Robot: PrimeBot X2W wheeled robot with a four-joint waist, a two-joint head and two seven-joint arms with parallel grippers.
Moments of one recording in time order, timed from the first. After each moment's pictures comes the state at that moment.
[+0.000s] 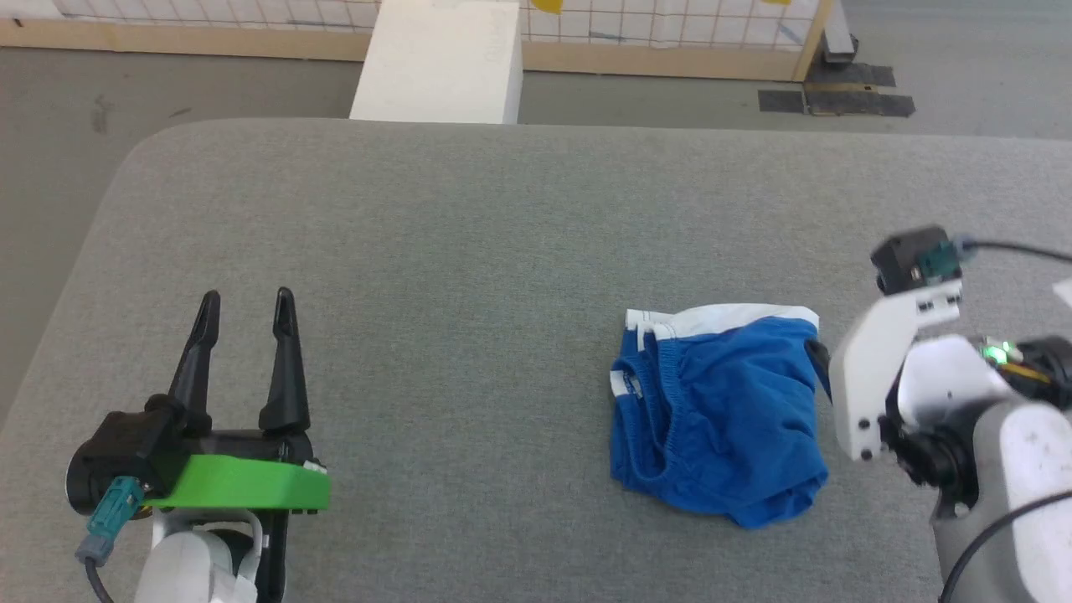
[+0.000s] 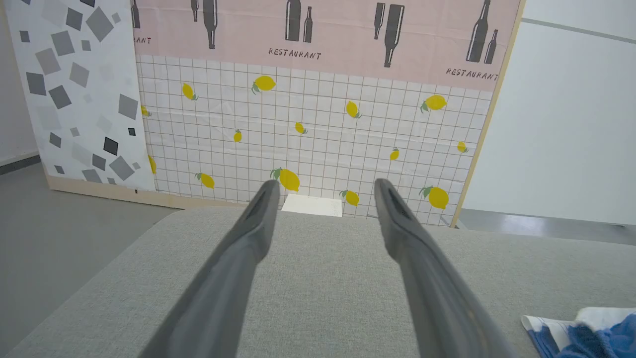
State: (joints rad) left arm -0.09 0.10 0.05 -0.04 -0.23 -0.12 -0.26; right arm -0.32 -0.12 0.01 -0.03 0.08 0.13 0.95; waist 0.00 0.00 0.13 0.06
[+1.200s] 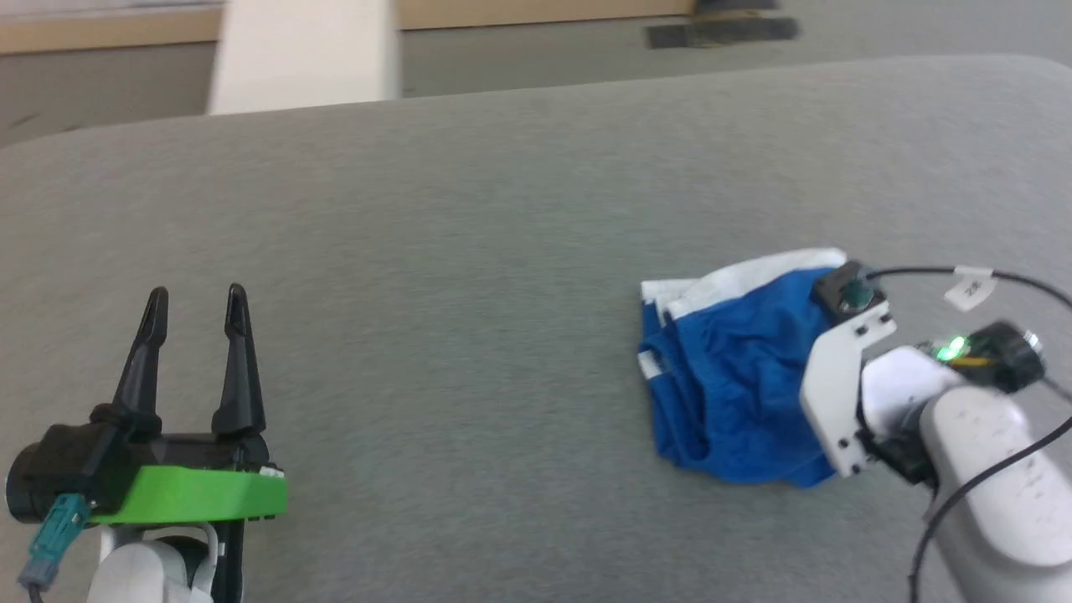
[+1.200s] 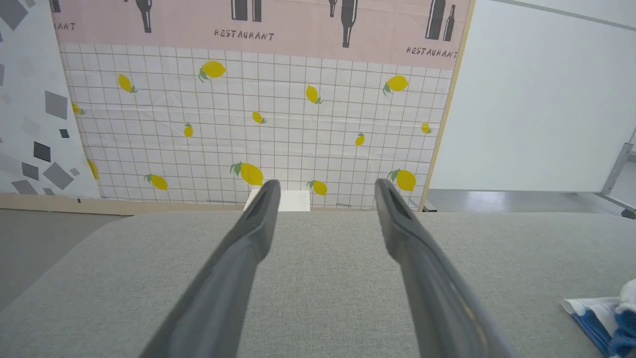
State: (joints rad) left arm -0.06 0.16 0.09 -0.11 -0.24 -0.12 -0.26; right arm -0.41 -0.28 0.26 0.28 0.09 0.13 0.80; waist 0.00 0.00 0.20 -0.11
